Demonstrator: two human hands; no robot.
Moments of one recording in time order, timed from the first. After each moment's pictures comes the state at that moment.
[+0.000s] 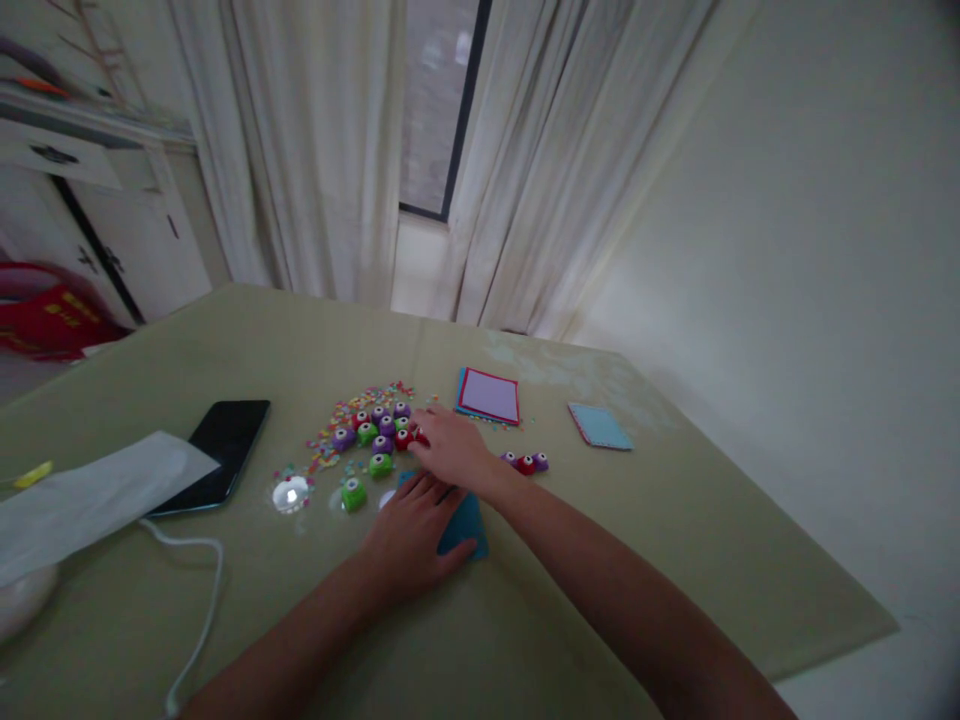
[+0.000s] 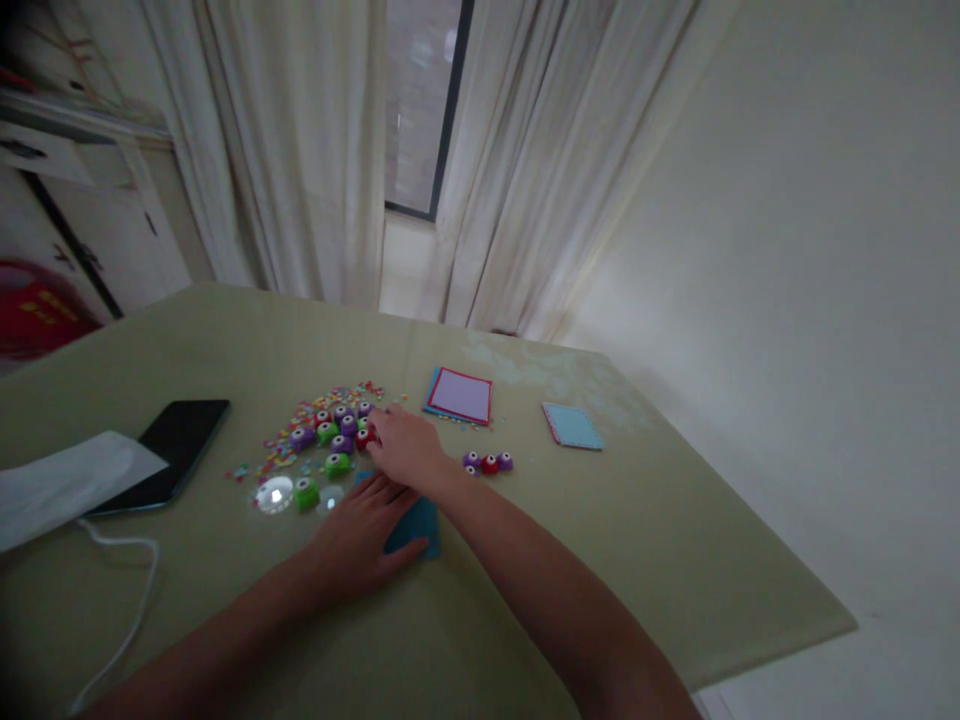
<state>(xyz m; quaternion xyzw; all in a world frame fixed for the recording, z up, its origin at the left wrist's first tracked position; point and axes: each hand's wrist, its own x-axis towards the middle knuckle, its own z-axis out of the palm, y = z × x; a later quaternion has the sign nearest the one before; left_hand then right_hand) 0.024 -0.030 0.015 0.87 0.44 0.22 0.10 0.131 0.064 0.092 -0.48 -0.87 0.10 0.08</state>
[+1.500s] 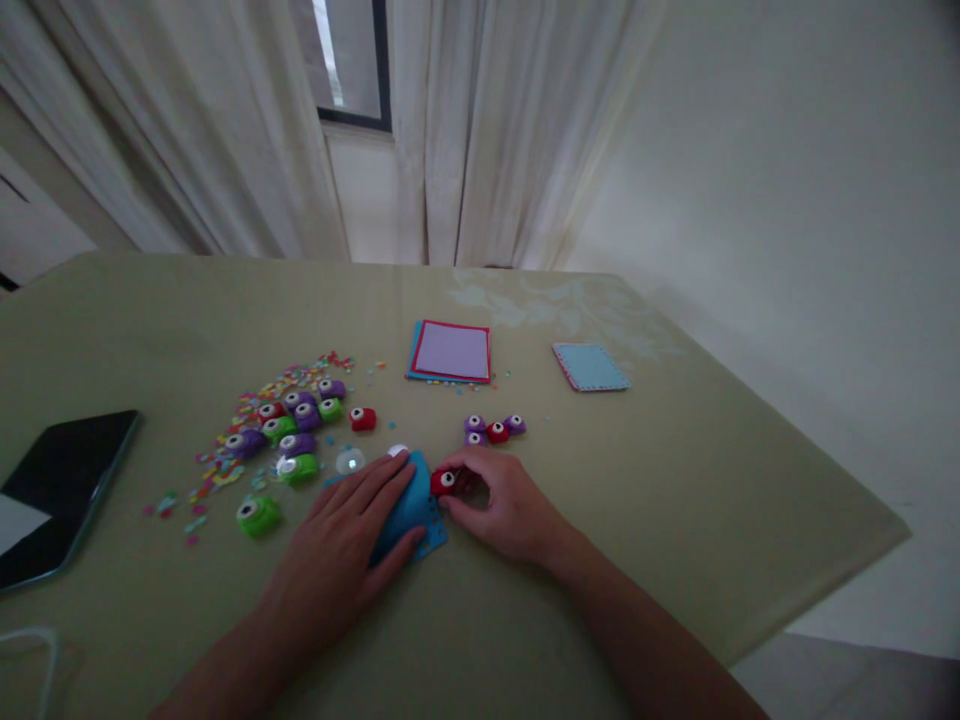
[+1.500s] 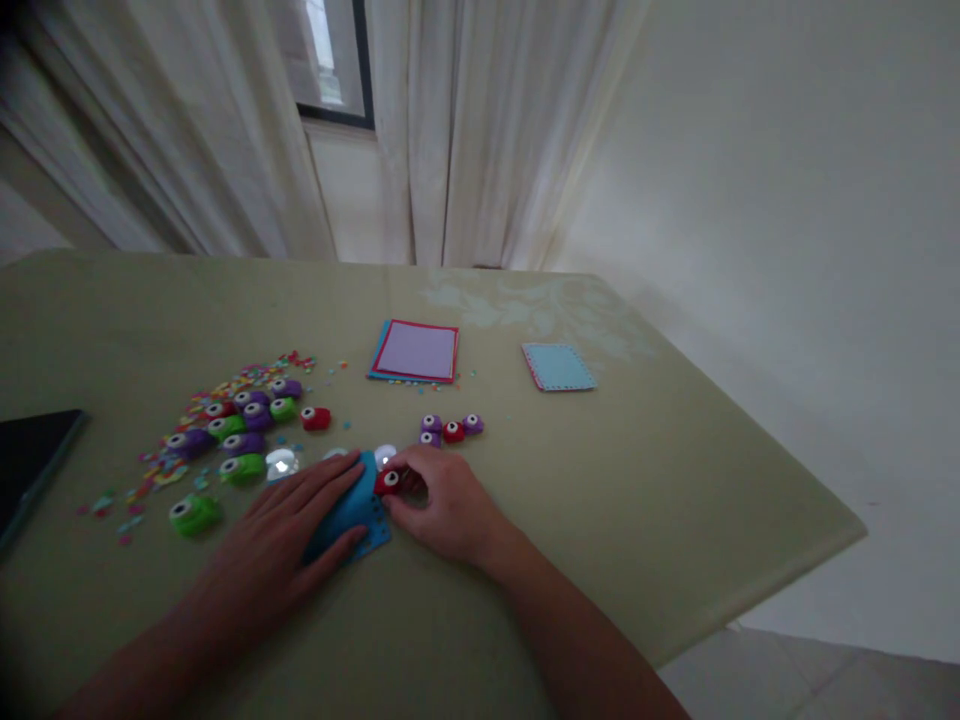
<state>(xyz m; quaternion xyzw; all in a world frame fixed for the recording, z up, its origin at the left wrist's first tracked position) 0.012 -0.033 0.002 0.87 0.44 0.20 0.02 0.264 -0.007 0.038 -0.44 -0.75 0.37 0.32</state>
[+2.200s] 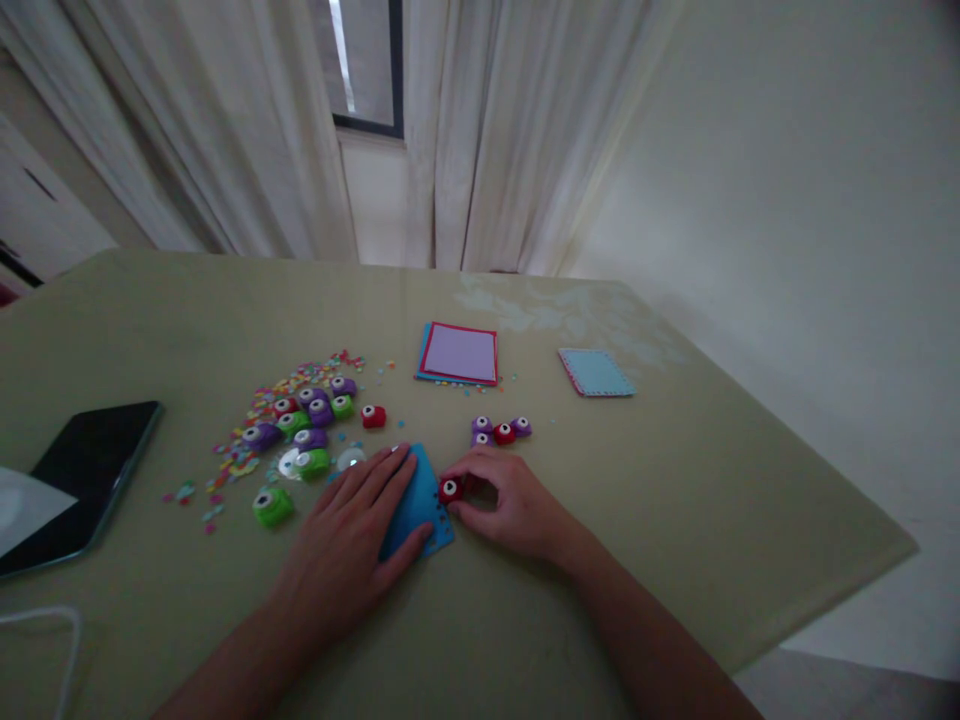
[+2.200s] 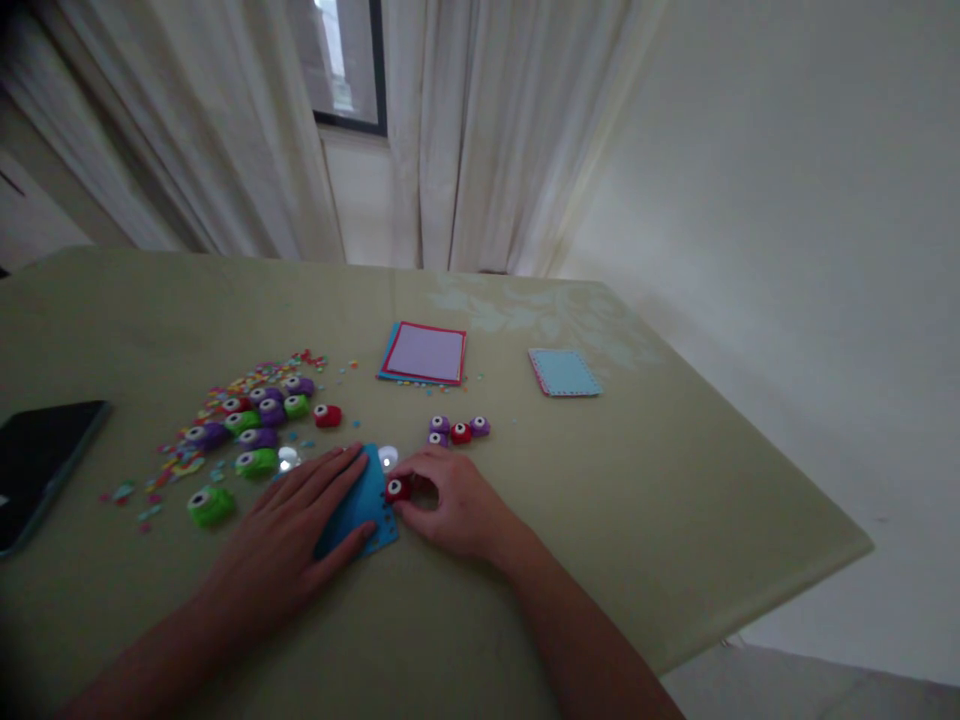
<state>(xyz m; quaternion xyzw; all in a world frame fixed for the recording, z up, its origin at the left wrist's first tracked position) 0.014 -0.035 0.000 0.85 0.48 0.20 0.01 0.268 -0.003 0.045 -0.41 -0.79 0.35 0.29</state>
